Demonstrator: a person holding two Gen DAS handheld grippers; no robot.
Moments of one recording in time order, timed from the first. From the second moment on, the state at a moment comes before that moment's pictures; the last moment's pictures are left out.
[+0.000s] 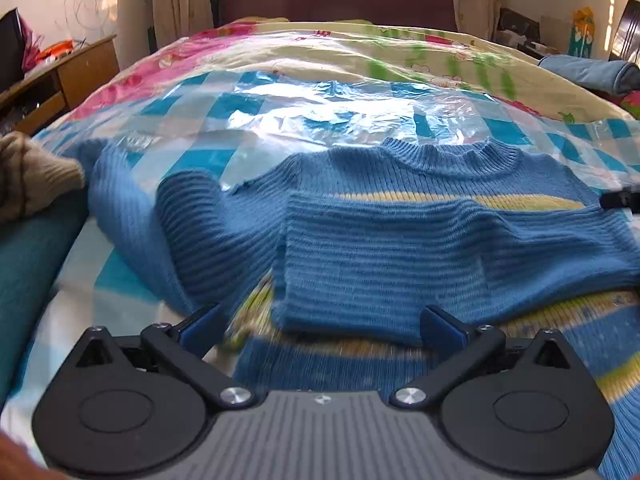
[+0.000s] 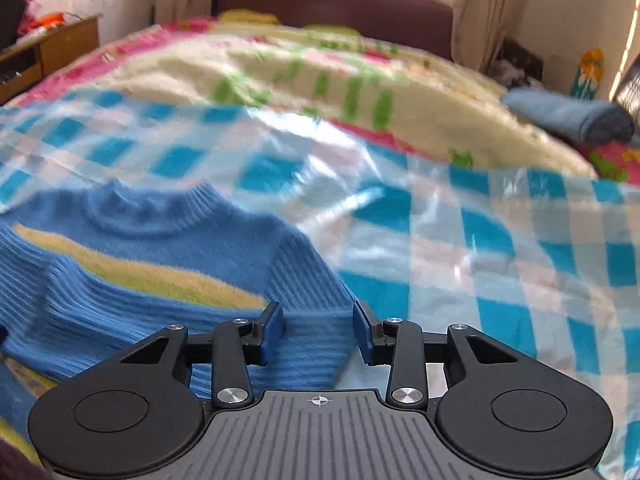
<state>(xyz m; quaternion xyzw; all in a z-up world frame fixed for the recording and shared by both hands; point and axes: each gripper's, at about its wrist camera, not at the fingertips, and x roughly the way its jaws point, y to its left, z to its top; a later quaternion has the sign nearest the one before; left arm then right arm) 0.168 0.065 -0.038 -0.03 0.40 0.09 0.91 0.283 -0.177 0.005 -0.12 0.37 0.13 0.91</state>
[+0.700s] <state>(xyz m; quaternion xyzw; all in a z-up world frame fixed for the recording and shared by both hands) 0.100 0.110 -0.014 -0.07 0.37 0.11 0.92 0.217 0.014 -0.014 -0.18 0.37 0.43 0.80</state>
